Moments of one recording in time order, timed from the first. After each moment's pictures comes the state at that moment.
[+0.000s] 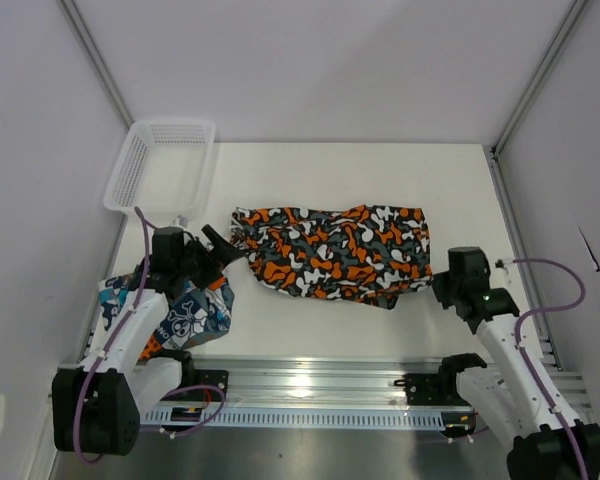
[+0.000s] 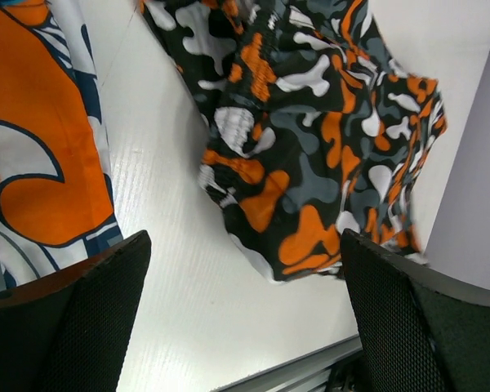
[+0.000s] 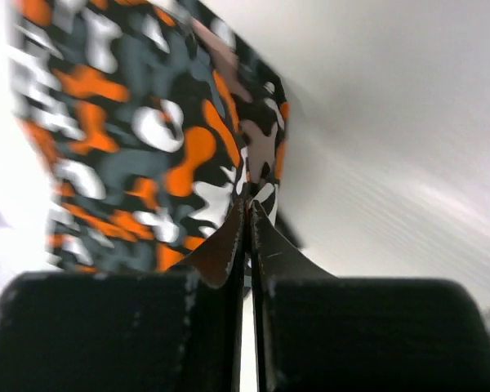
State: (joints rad) left arm -0.04 0.96 0.55 -0.30 0.33 -0.79; right arm 0.26 0.77 0.53 -0.73 0.28 1.43
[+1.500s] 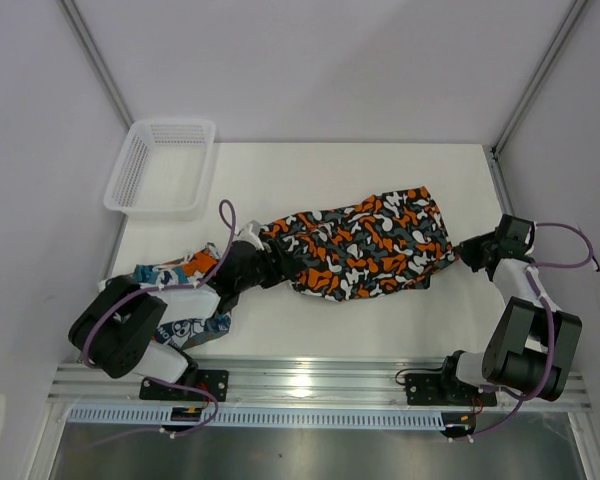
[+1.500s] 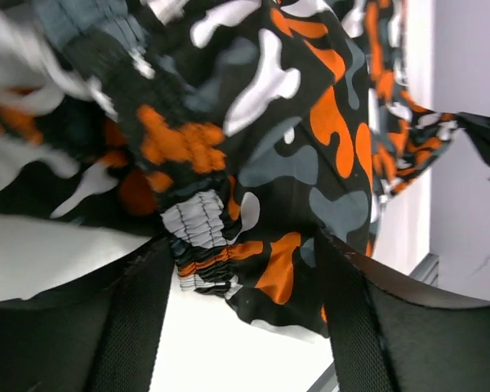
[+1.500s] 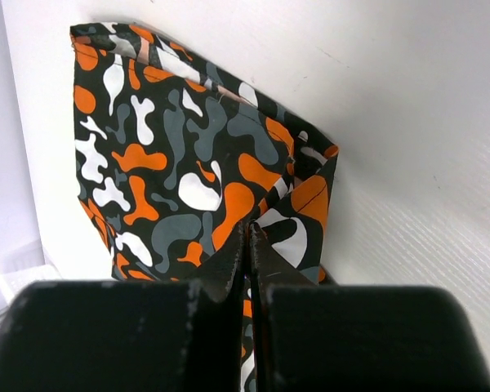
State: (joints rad) left arm -0.58 1.43 0.43 0.48 0.13 -0.92; right arm -0.34 1.33 0.71 -0.19 -0.18 0.93
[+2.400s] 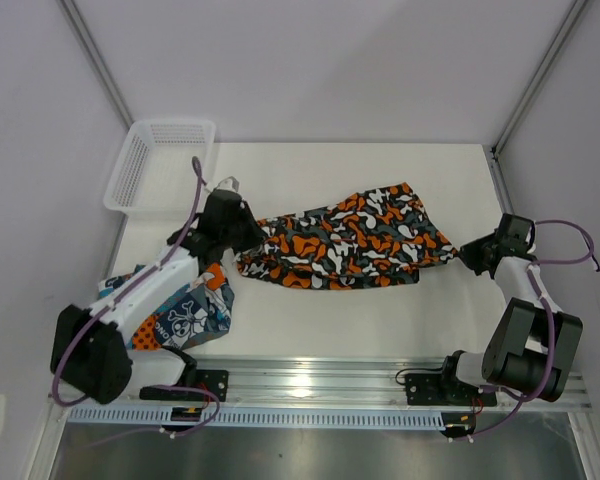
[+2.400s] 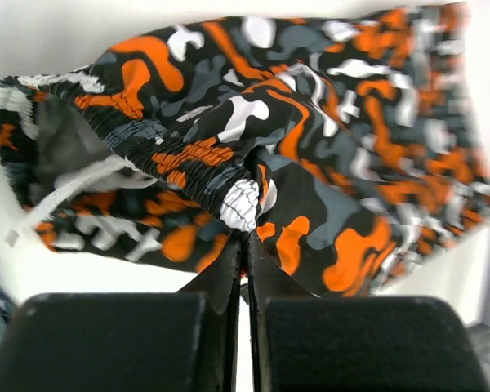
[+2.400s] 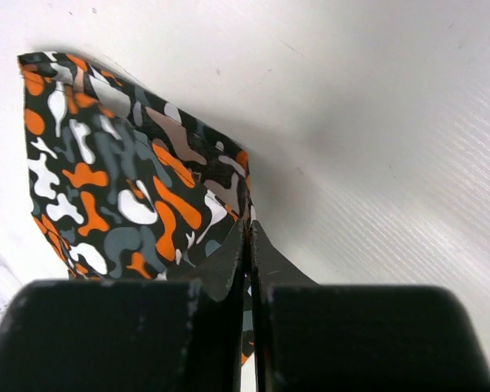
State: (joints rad) left arm -0.47 1.22 0.88 -0.31 -0.01 -0.78; right arm -0.35 1.33 0.74 -0.27 -0.14 0.84
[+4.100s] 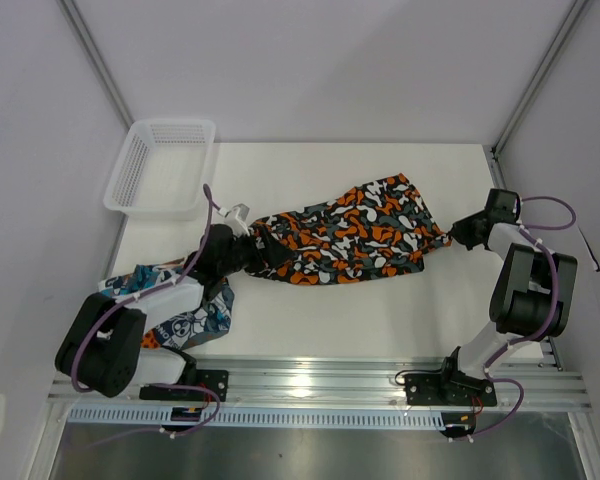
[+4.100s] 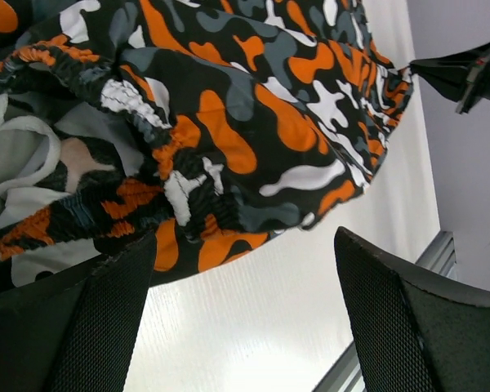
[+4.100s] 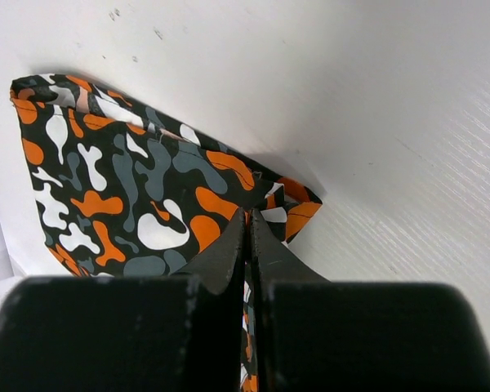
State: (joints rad) left arm -0.41 1.28 0.48 0.38 0.35 -0.71; right arm -0.27 1.68 0.98 -0.18 -0.12 0.90
